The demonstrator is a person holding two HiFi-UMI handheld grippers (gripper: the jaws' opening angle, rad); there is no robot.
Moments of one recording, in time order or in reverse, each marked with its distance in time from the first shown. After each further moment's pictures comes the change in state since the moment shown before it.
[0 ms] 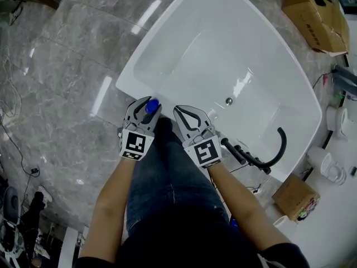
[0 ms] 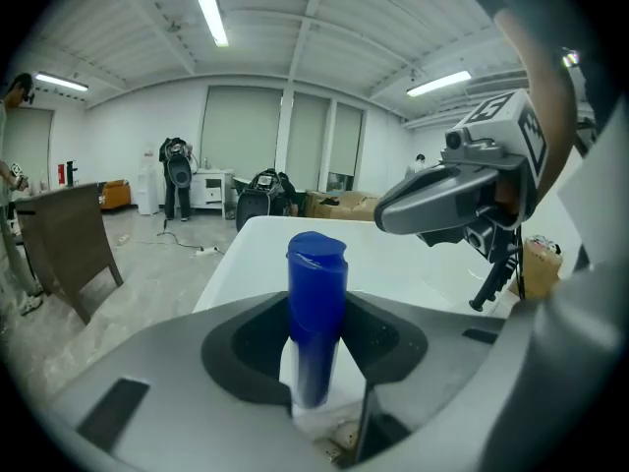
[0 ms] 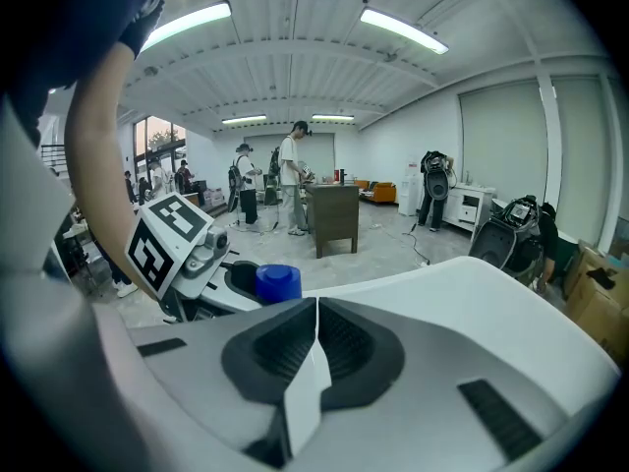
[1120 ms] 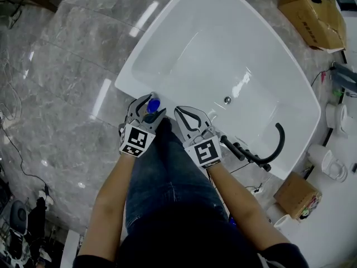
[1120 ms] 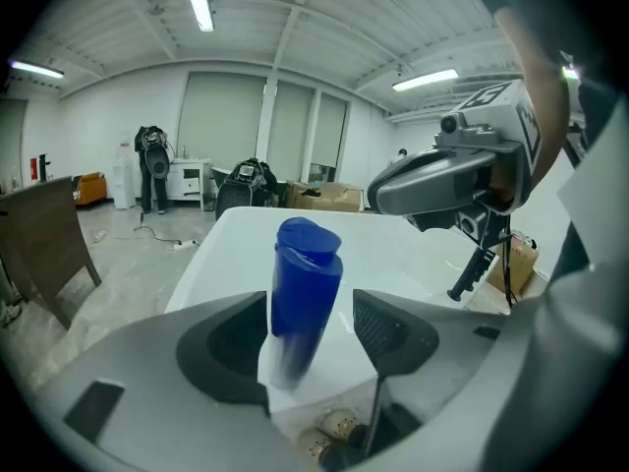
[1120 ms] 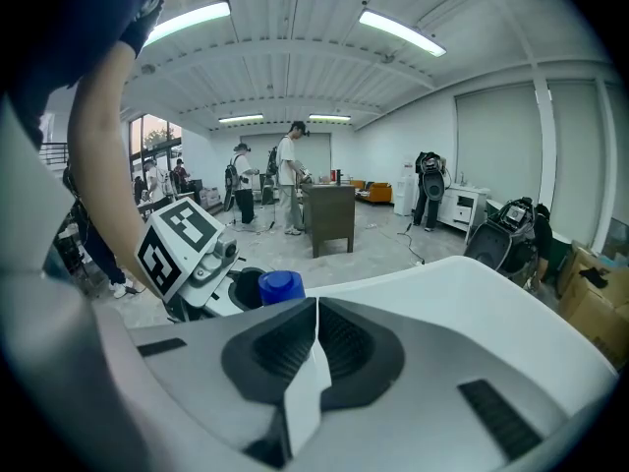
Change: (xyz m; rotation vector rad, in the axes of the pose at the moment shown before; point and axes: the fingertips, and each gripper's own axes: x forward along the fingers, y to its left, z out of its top) left arm 0.009 -0.025 -0.010 0.041 0.051 -0.119; right arm -0.016 0.002 -0.004 -0.004 0.005 -0.026
